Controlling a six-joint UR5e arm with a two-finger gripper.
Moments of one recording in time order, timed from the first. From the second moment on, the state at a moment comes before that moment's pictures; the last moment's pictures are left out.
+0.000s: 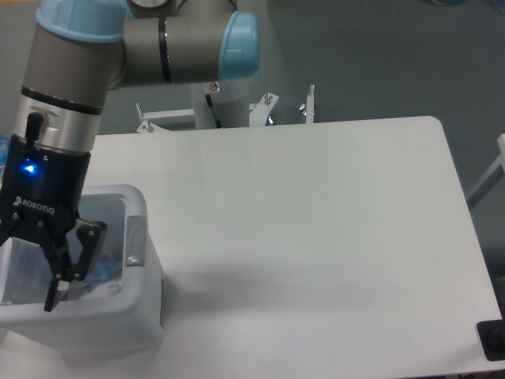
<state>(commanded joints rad) 2.06 -1.93 -1.22 -0.67 1.20 0.10</state>
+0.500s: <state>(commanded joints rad) 2.32 -1.91 -1.25 -0.68 1.39 0.21</state>
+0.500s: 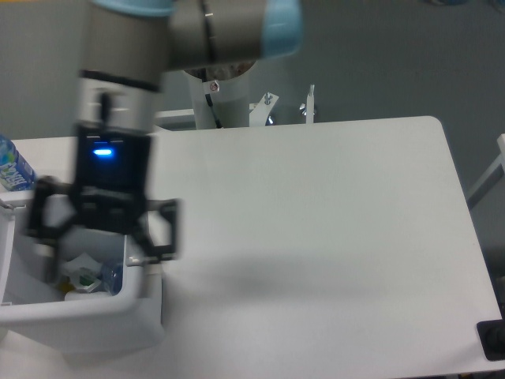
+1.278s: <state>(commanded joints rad) 2.52 -1.82 -1.39 -0.97 1.71 0.94</state>
